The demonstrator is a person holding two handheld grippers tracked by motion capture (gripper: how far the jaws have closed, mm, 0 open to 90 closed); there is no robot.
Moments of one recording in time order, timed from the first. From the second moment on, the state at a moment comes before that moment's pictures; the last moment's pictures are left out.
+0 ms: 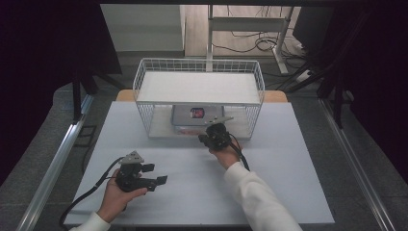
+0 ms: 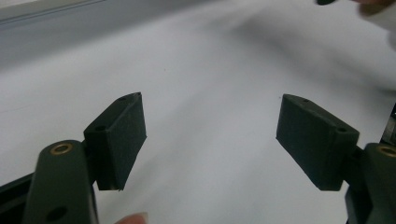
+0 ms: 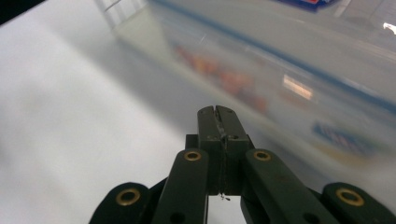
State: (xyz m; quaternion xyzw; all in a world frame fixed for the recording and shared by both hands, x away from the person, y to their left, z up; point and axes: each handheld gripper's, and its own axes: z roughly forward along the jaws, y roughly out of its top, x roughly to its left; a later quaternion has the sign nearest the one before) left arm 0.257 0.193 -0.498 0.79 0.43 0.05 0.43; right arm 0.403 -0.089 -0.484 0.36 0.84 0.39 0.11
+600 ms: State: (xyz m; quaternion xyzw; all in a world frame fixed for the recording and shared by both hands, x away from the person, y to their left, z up) left arm 0.257 0.190 -0.499 0.78 0.44 0.04 0.43; right arm 0.299 -0.221 -0.479 0.34 0.86 0.37 0.12
